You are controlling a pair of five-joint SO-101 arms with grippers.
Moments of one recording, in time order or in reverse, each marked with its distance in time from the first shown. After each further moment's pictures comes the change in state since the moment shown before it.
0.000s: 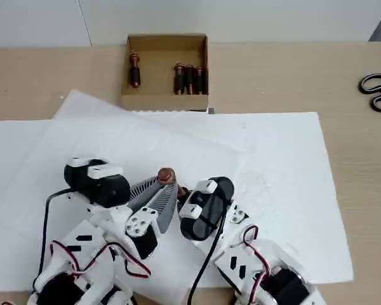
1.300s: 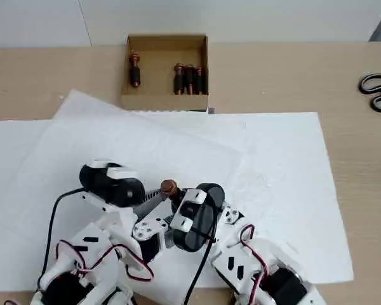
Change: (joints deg) left arm -0.1 -0.7 3.3 7.6 -3.4; right arm -2.3 0.2 0.2 -3.8 6.4
